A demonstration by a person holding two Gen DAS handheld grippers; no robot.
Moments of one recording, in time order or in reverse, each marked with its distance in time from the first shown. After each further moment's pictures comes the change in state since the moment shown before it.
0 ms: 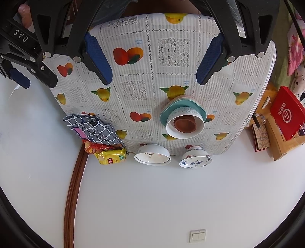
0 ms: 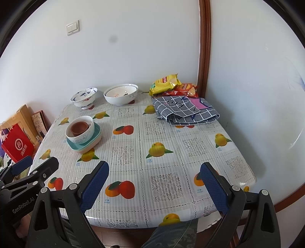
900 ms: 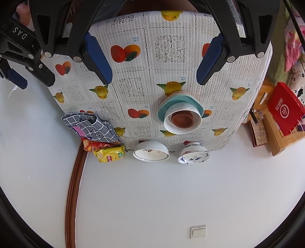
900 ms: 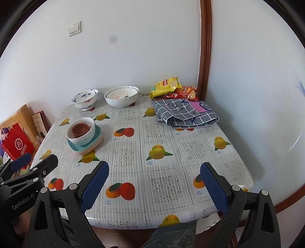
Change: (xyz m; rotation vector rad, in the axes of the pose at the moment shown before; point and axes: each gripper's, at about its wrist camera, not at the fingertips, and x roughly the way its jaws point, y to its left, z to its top) left arm -0.004 0.000 0.006 0.020 -0.021 0.021; right arm -0.005 -0.001 0.004 -0.011 -0.016 -0.003
